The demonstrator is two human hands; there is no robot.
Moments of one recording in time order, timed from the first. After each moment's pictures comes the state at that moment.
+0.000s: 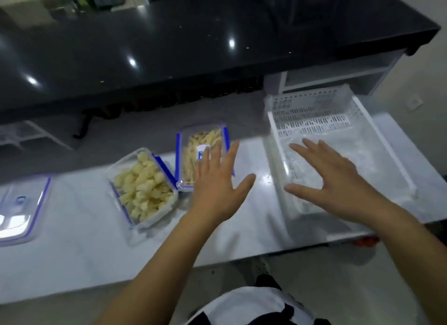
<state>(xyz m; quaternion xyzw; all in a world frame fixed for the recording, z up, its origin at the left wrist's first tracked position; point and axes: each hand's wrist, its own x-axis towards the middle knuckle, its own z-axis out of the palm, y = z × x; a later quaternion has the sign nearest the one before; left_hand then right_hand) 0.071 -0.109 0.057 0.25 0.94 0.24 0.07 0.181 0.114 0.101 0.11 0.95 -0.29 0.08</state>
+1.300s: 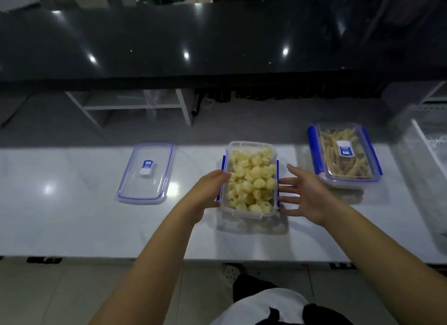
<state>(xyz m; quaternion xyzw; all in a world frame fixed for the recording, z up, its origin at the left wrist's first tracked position) -0.028 -0.469 0.044 -0.07 0.74 0.57 0.35 0.028 -0.230 0.026 0.37 0.55 -0.71 0.22</state>
